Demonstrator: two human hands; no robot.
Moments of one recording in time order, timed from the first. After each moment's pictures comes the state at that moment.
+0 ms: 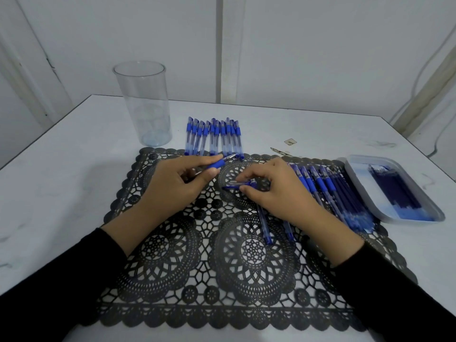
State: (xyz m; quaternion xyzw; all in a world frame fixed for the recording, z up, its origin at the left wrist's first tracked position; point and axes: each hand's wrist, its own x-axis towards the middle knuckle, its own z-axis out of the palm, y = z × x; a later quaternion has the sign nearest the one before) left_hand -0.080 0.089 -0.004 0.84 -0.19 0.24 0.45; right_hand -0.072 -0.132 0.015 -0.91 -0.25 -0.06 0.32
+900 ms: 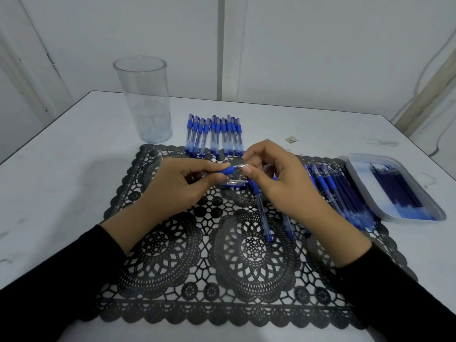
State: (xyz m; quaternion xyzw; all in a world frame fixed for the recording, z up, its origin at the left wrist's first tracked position) left_hand -0.086 0.088 -0.001 0.82 -0.24 0.20 0.48; right_hand -0.081 -0.128 0.028 -0.83 -0.25 -0.06 0.50
